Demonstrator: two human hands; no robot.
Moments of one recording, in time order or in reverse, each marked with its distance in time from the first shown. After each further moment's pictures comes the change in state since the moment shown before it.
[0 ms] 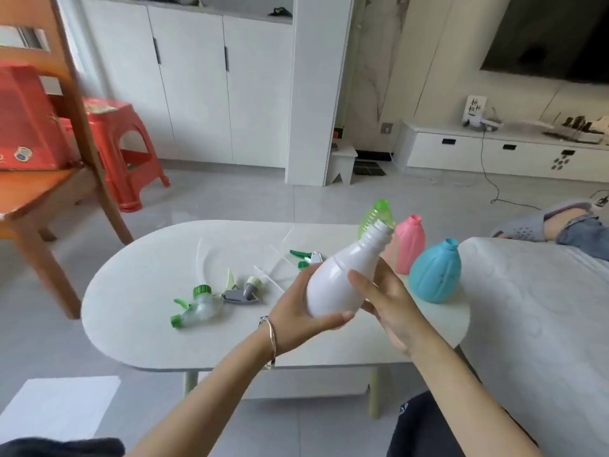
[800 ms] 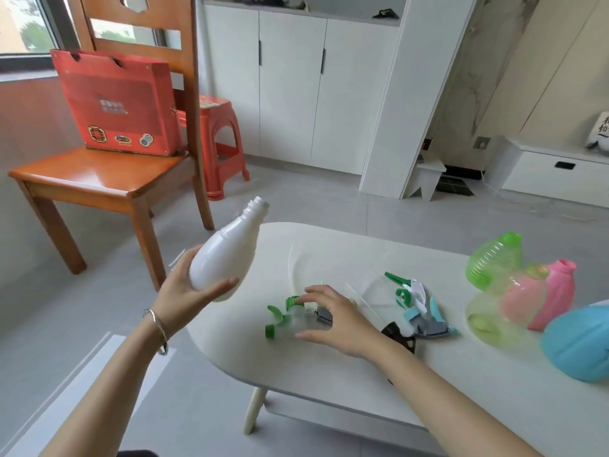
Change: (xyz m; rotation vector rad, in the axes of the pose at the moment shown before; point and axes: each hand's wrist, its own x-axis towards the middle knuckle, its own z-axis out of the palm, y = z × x) left_hand -0.083 -0.053 -0.264 0.294 0.665 -0.138; right_hand 0.112 0.107 0.161 -0.797 -0.558 -0.095
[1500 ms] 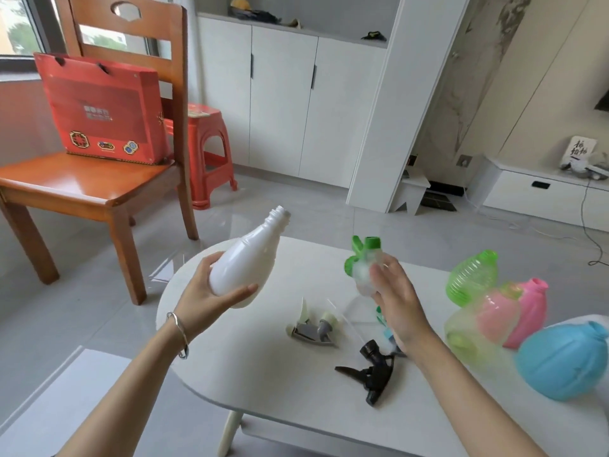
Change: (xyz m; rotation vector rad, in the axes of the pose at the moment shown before) left_hand 0.016 0.012 0.056 -0.106 0.004 -0.047; right_hand -0.028 0.001 -0.088 0.823 0.490 -0.081
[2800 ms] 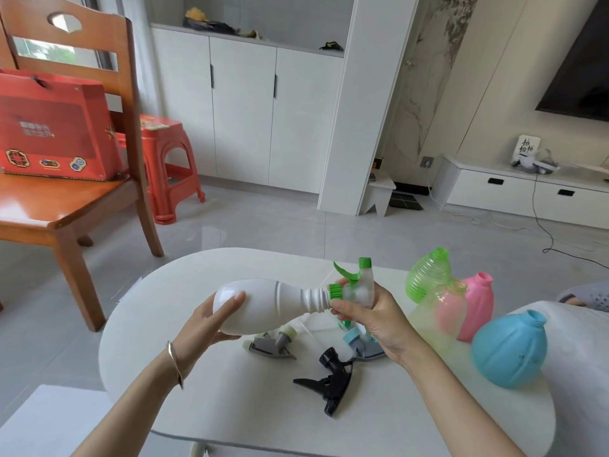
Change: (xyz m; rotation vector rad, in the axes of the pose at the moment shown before) left_hand -0.013 0.018 0.063 -0.296 -0.323 -0.220; right_hand -0.008 -0.010 -0.051 -0.044 -0.045 0.121
